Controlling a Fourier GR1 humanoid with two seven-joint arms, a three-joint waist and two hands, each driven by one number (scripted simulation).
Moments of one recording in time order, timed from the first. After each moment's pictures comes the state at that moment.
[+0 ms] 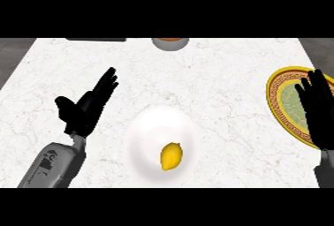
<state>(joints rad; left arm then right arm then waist) -0.30 0.27 -0.23 -1.42 0.23 0.09 0.10 -0.11 -0.40 -0.03 -1.57 -0.43 -0.22 0.08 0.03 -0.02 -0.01</state>
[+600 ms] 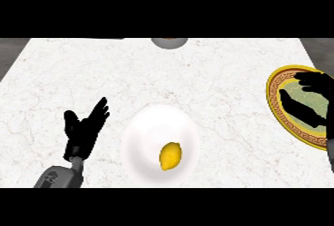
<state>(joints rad) -0.12 0.24 -0.21 -1.33 0.24 0.16 0.17 -0.21 -0.65 0.19 -1.60 0.17 -0.54 0.45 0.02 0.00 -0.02</state>
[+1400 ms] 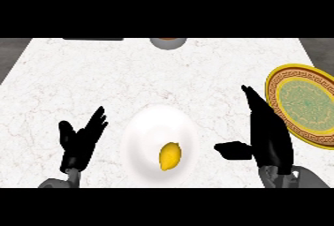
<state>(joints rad) -0.03 0.24 -0.21 -1.39 0.26 0.16 0.17 -0.32 -0.47 0.59 -1.87 0.66 -0.24 1.14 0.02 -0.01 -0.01</state>
